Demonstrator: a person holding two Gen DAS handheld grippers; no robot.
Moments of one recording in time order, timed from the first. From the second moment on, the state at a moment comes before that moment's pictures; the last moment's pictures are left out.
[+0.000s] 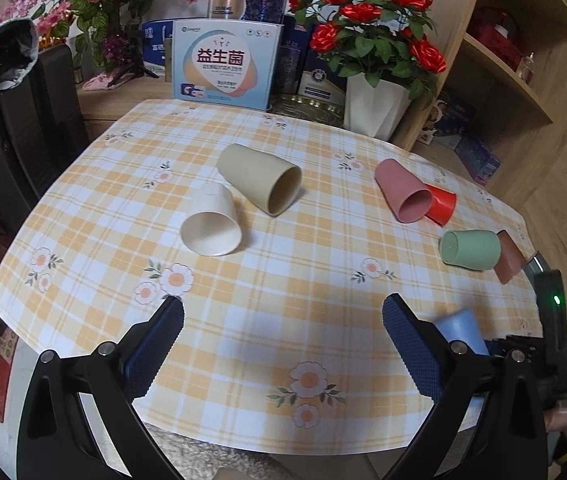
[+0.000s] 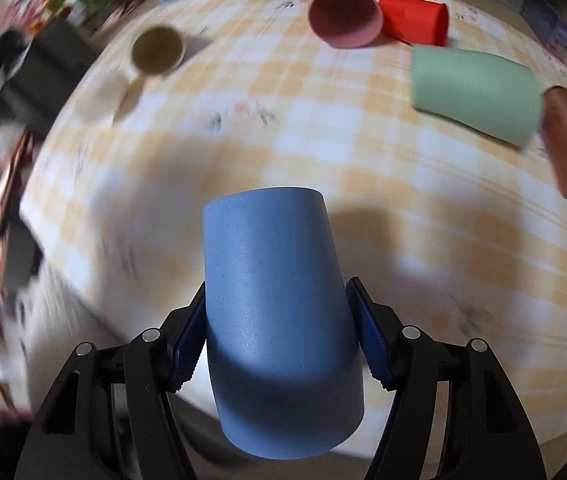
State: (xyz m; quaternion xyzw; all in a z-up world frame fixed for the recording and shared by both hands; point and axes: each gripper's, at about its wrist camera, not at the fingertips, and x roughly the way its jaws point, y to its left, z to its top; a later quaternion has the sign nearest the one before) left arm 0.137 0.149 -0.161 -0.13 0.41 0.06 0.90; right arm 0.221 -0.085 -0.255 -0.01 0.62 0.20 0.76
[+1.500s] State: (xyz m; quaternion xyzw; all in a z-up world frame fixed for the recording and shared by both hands) left arm 0.273 0.043 -0.249 -0.23 0.60 -0.03 0.77; right arm 0.195 -0.256 -0.237 0.08 0.50 0.06 0.86
